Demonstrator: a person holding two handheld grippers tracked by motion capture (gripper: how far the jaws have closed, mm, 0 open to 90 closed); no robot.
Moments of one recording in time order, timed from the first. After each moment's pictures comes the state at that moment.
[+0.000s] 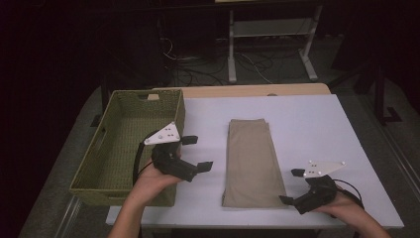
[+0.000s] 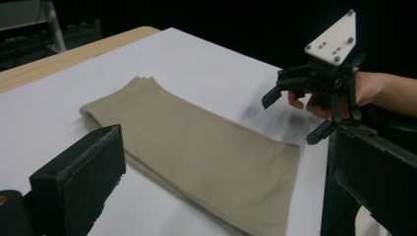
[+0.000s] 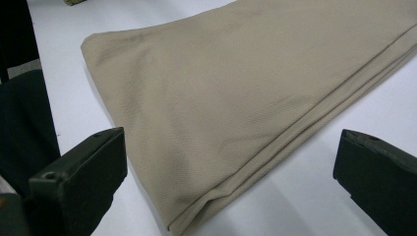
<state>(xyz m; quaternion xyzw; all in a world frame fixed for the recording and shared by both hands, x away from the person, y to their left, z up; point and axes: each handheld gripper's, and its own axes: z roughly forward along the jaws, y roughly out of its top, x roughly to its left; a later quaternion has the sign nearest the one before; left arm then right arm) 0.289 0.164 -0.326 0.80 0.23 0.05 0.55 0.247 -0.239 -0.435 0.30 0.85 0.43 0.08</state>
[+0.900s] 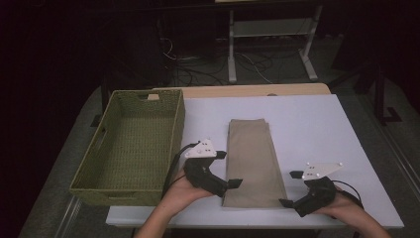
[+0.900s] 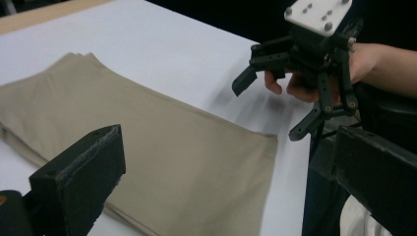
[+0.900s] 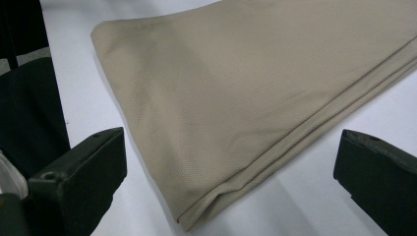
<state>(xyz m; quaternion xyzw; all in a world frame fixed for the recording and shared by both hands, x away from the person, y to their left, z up) 0.275 0.099 -0.366 0.83 0.21 0.01 0.52 0.245 -0.237 -0.436 0.28 0.86 0.42 0.07</state>
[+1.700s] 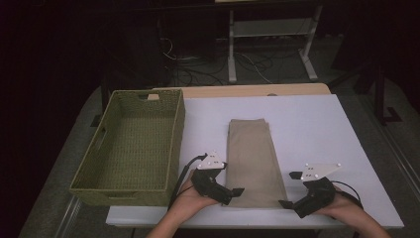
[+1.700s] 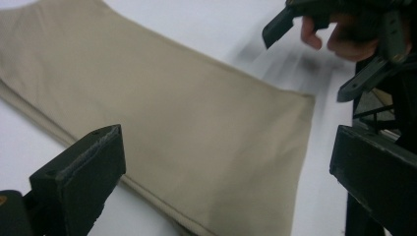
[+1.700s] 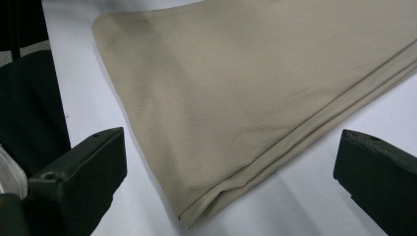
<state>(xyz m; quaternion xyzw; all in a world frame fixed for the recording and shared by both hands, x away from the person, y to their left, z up) 0.275 0.090 -0.417 0.85 0.24 0.02 0.47 0.245 -0.235 -0.438 0.27 0.87 0.42 0.07</state>
